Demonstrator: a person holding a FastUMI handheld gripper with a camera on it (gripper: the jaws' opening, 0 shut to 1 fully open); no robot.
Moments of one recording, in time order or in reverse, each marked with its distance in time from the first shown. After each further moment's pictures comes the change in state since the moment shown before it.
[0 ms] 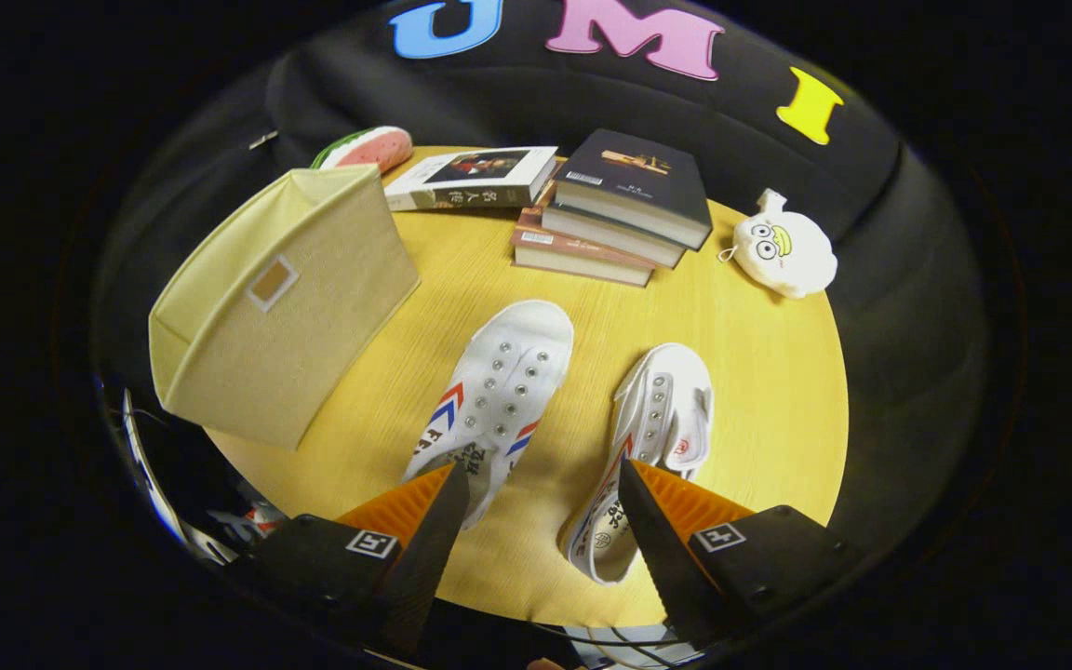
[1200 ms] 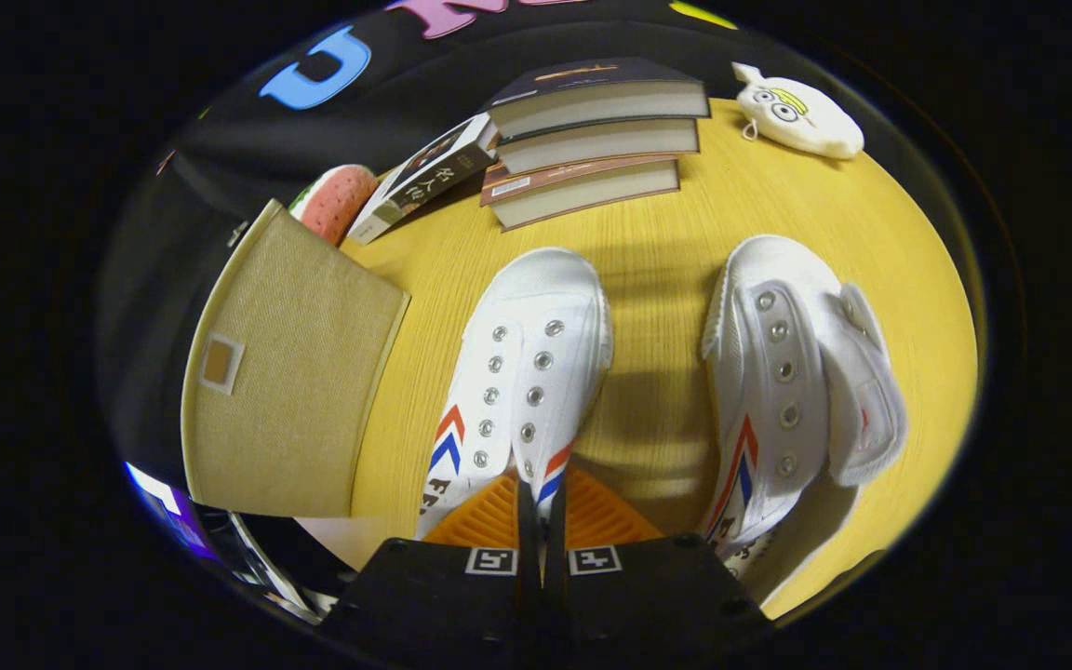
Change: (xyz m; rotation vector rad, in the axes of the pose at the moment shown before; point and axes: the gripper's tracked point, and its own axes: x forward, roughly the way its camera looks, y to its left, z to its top) arm 0.067 0.027 -0.003 0.505 0.023 0.286
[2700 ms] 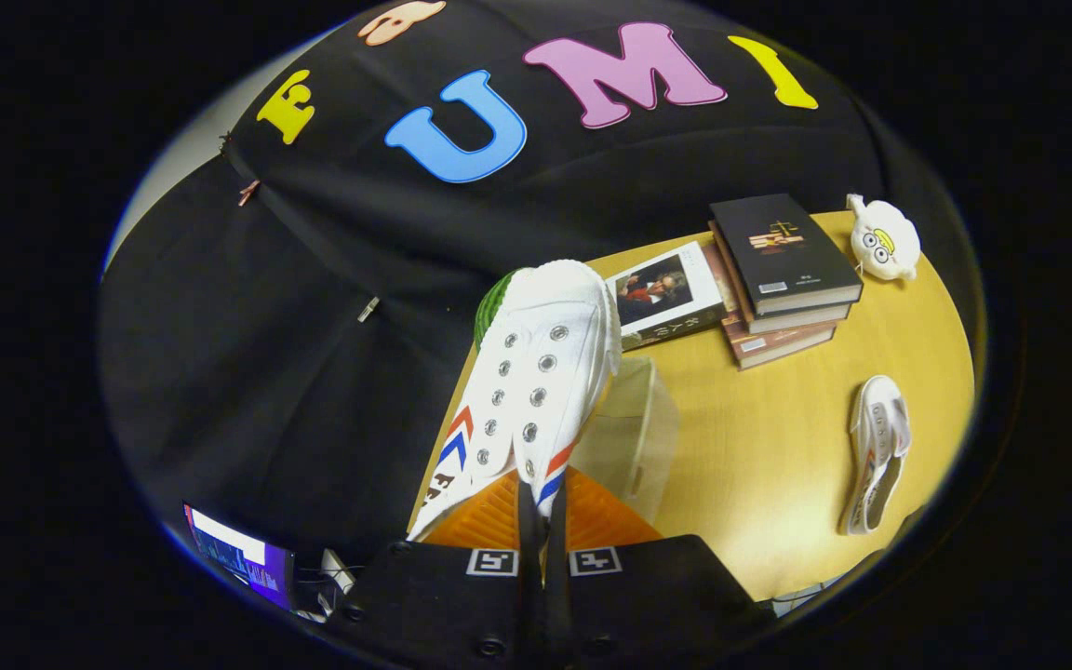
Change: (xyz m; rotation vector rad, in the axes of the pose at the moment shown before) arm -0.117 0.308 0.071 -0.060 -0.231 0.201
